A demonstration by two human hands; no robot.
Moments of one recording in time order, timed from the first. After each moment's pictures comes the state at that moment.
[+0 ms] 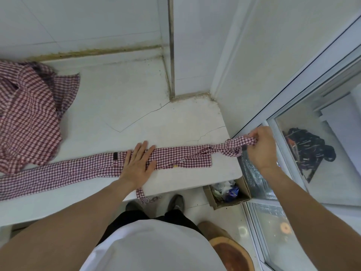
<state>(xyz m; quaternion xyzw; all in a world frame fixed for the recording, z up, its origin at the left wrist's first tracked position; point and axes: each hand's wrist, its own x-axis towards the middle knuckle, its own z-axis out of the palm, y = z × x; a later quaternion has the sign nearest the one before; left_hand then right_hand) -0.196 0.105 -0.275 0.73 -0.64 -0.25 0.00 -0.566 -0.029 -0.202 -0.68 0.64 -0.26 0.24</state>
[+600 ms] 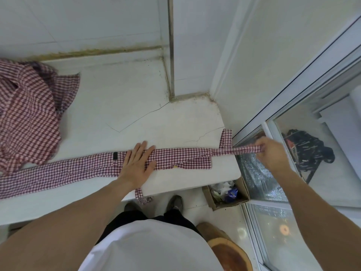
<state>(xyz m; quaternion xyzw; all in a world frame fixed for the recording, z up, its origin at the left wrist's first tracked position) -0.198 0.106 -0.271 0.72 -0.64 -0.25 0.00 -0.613 -0.032 -0.208 -0.70 0.67 -0.10 0.22</state>
